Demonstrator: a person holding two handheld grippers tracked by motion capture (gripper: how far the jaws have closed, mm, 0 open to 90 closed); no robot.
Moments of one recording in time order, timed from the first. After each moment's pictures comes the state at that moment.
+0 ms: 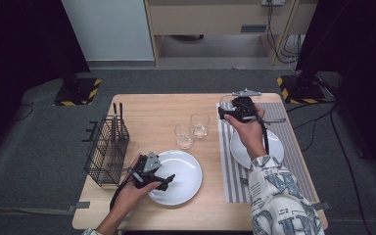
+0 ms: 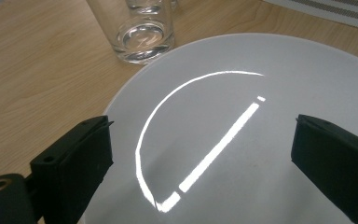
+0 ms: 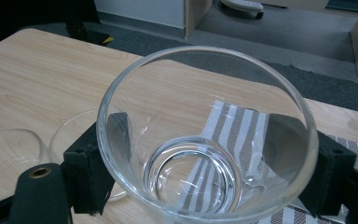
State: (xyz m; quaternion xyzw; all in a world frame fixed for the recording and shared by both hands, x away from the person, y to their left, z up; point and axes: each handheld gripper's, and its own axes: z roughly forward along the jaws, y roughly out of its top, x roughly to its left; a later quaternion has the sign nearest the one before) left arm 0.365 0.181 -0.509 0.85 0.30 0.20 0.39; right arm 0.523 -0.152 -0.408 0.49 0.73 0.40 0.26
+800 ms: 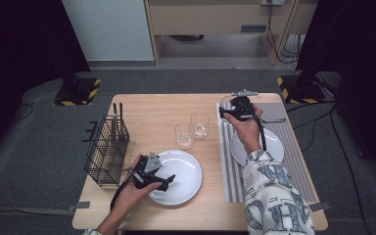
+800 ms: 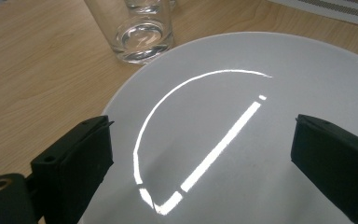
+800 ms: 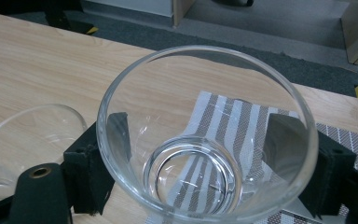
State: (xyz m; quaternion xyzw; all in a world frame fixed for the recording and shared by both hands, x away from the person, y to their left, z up) left arm 0.364 0.180 -0.510 0.85 0.30 0.20 0.39; right arm 0.552 -0.154 -0.438 0.51 0.73 0.38 0.26
